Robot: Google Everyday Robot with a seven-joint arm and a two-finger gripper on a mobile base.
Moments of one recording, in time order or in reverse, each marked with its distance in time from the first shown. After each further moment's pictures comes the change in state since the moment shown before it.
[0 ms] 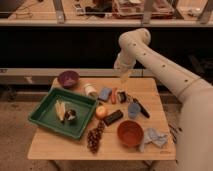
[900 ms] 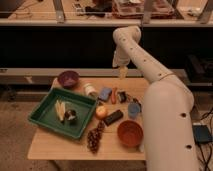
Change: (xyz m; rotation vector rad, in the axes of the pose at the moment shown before) arm 0.017 -0.025 0.041 -0.087 -0.016 -0.030
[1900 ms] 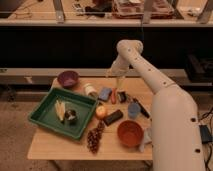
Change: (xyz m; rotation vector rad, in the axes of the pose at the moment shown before) arm -0.053 0.021 0.046 0.041 -0.186 -0.332
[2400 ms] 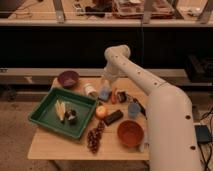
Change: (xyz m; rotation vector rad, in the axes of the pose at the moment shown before) arm -0.021 -0.001 0.044 -0.068 0.051 -0.055
